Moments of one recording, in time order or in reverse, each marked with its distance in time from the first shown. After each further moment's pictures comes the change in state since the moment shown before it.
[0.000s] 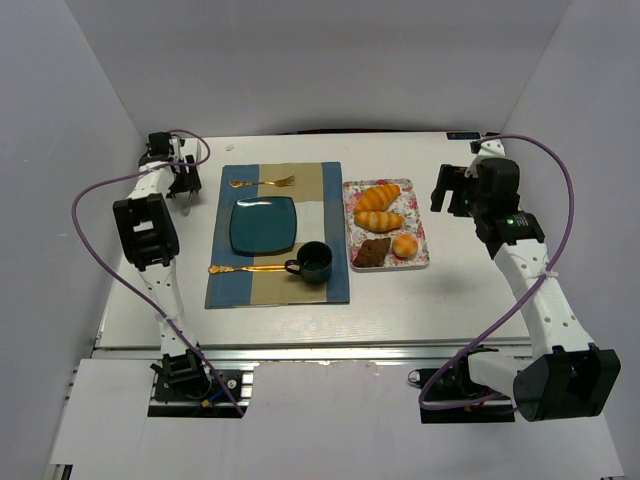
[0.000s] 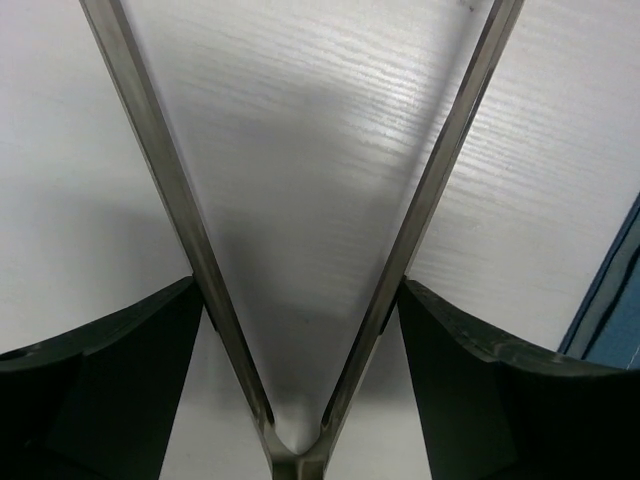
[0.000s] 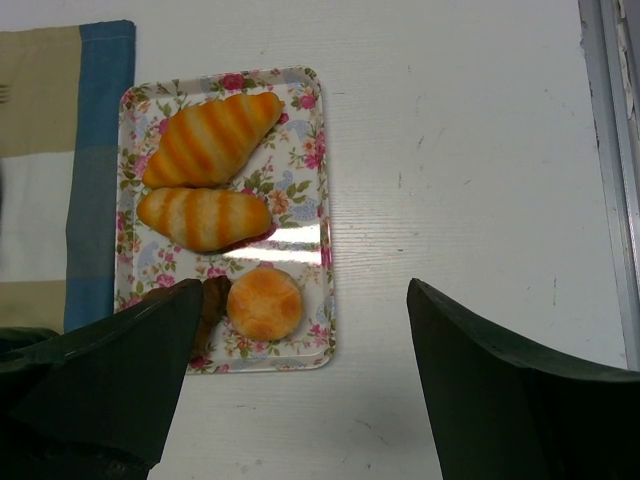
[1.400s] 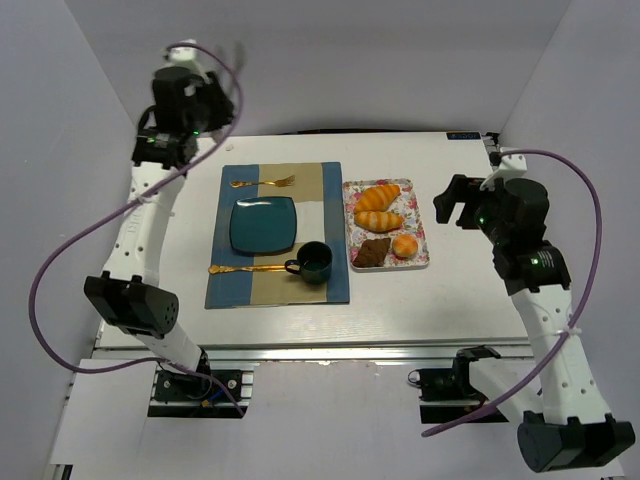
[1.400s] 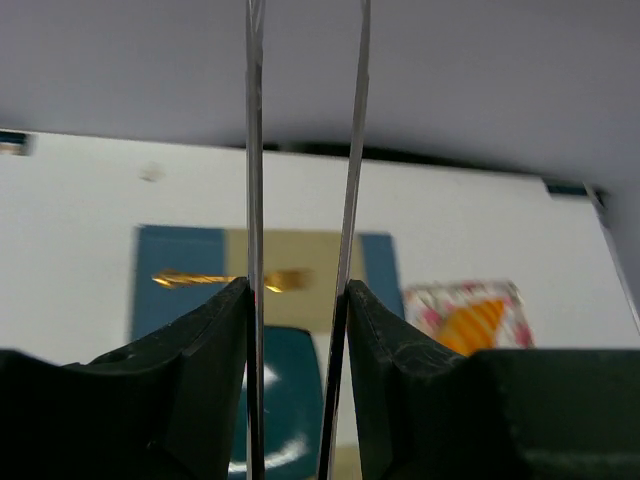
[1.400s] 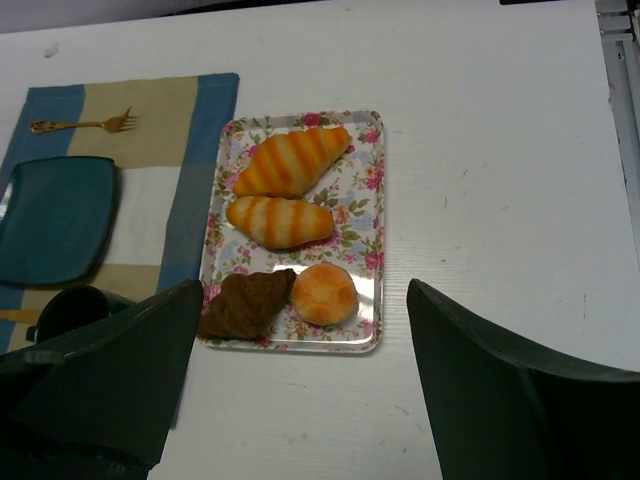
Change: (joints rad) left arm -0.314 -0.745 -0.048 -0.004 0.005 -0.245; right arm 0.011 -0.242 -0.022 -0.063 -0.097 0.035
